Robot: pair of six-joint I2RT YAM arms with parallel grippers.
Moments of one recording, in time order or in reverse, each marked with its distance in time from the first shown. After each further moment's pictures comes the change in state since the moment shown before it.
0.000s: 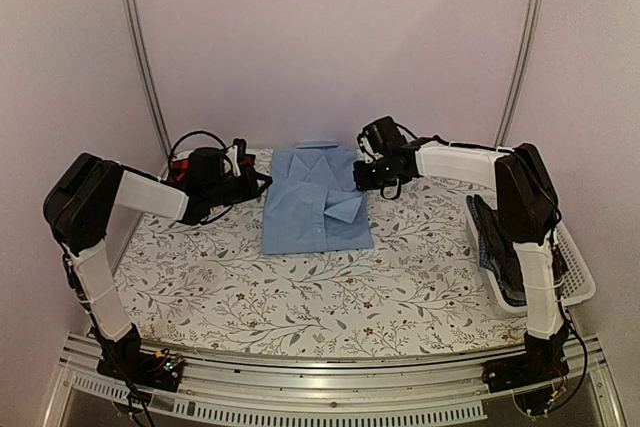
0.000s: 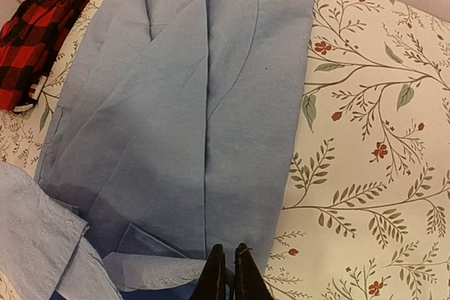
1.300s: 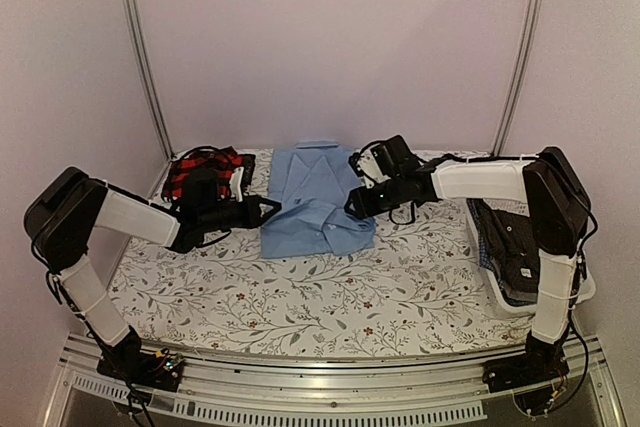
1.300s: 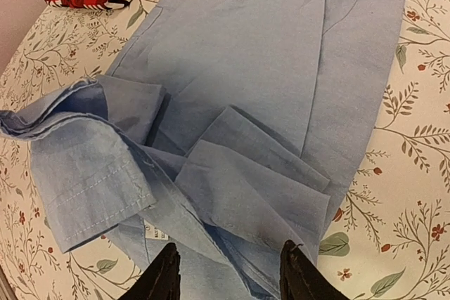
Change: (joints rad) left arm -0.097 -0.153 -0.245 0.102 0.118 0.049; right arm 0.059 -0.233 -0.378 0.150 -0.196 -0.105
